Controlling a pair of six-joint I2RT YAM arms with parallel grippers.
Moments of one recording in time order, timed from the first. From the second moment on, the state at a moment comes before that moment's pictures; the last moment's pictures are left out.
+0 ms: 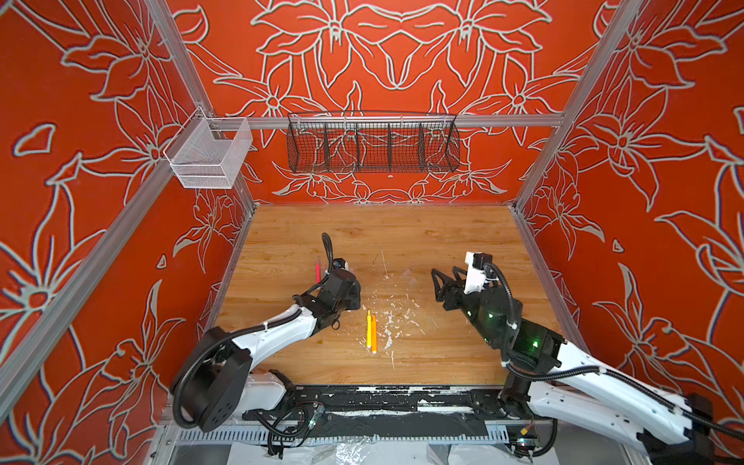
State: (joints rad) left arm -0.55 1.37 0.68 -0.13 -0.19 -0.56; right arm 0.87 0.76 0.66 -0.15 0.56 0.48
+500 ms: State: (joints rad) left arm -0.52 1.72 0.91 -0.28 -0.27 -0.57; right arm 0.57 1.04 0.53 -0.15 0.70 0.45
